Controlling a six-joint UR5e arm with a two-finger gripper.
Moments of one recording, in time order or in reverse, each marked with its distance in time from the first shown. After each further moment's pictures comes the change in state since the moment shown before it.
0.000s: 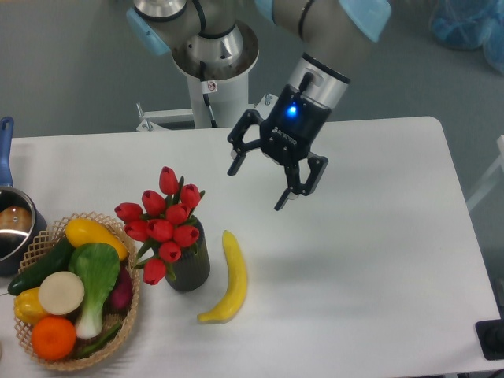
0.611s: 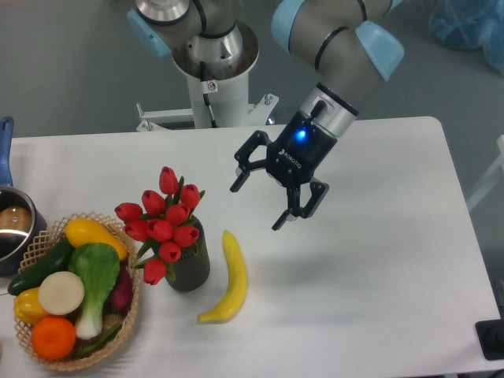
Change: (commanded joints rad) arm -0.009 -0.060 -0.032 -0.002 -0.149 0.089
